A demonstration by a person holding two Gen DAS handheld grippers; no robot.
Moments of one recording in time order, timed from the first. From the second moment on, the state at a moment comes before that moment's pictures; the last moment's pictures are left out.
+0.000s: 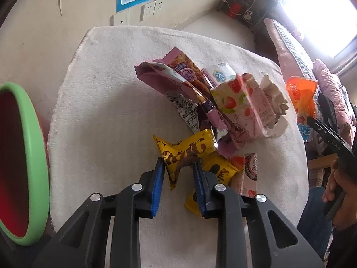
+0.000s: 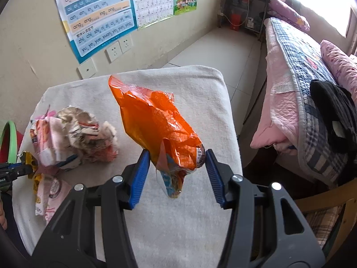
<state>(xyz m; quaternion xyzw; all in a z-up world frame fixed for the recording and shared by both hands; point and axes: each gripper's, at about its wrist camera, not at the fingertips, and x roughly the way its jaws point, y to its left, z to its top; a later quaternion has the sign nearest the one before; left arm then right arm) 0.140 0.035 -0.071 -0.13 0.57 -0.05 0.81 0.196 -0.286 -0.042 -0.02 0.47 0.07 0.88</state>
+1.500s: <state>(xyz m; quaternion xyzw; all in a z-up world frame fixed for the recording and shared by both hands) 0.039 0.161 0.004 -0.18 0.47 0.04 0.86 0.100 -0.088 0.024 -0.06 0.42 0.22 0.88</state>
